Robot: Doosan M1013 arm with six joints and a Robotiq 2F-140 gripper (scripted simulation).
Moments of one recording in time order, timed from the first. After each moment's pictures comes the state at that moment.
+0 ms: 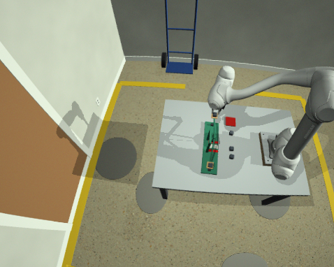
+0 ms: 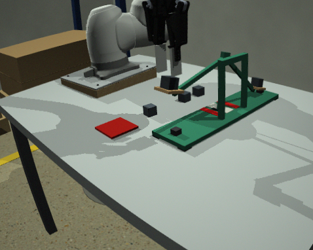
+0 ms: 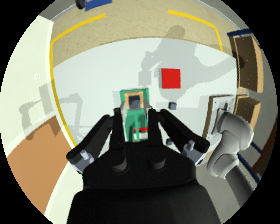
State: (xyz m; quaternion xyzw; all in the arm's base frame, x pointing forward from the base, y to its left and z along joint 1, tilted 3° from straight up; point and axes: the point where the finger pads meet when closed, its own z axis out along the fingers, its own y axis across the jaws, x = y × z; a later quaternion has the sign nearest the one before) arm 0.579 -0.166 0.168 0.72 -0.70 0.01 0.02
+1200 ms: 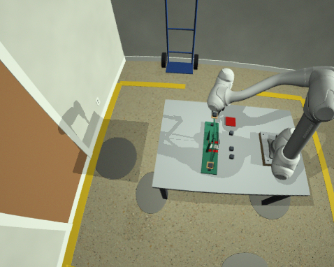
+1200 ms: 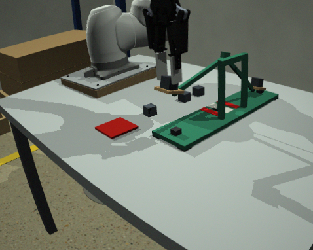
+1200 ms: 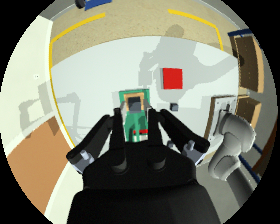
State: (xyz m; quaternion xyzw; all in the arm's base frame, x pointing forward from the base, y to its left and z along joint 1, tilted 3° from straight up) arm 0.579 -0.167 0.149 0.72 -0.70 0.01 0.02
